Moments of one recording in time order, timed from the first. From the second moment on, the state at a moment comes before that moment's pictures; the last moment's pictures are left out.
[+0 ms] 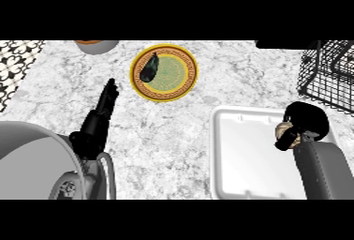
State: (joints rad) left arm -0.16 0.01 -0.08 -1.54 -0.16 0.13 0.03; right arm -0.37 -0.18 -0.18 -1.18 1.39 0.37 0.40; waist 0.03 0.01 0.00
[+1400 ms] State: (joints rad) left arm -0.13 0.01 -0.05 -1.56 -0.16 0.12 0.03; right arm -0.93 -0.34 -0.40 -1.46 1.33 0.63 0.77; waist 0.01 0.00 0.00
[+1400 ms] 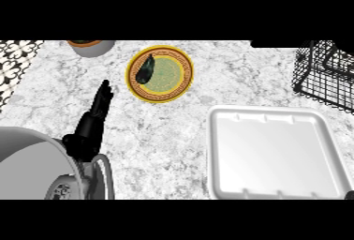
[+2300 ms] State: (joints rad) left arm -0.13 0.01 -0.06 -1.59 -0.17 0.08 0.04; right arm -1.06 -0.62 -0.43 -0.85 1.33 0.26 0.58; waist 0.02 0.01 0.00
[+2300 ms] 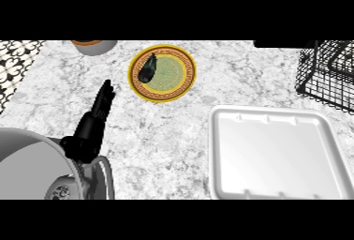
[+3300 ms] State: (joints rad) left arm -0.13 0.01 -0.04 -1.57 -0.17 0.06 0.02; right arm -1.09 -0.71 -0.71 -0.57 1.08 -0.15 0.48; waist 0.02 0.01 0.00
